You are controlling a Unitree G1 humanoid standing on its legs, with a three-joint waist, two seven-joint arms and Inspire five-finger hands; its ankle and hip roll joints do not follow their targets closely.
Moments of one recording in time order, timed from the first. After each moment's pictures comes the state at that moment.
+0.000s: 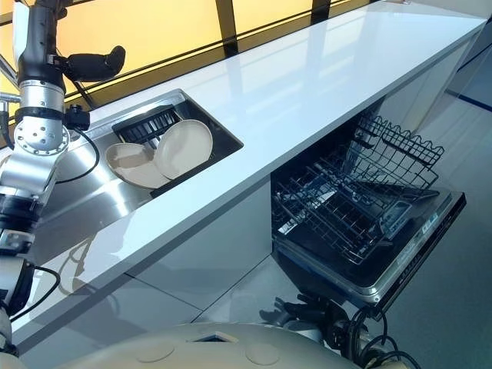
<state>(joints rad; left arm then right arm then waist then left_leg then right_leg) -0.68 0.90 -0.28 0.47 -0.13 -0.13 0.32 0.05 -0.28 0.23 1.25 0.49 -0.07 0.40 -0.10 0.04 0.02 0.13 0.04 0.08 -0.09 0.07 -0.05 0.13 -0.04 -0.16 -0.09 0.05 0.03</state>
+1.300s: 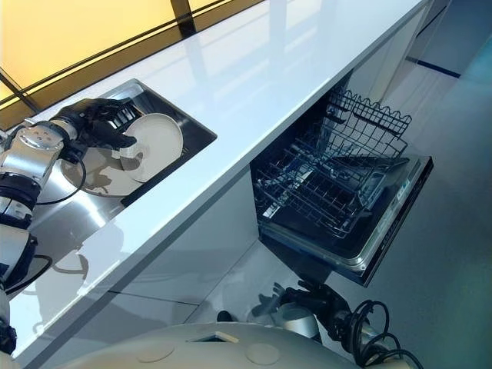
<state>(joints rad) -0.85 0.90 -0.50 0.93 -0.26 0.13 -0.23 0.04 -0.28 0.17 1.23 0.47 -0.13 0.43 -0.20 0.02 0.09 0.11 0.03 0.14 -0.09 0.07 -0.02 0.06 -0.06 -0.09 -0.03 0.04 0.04</state>
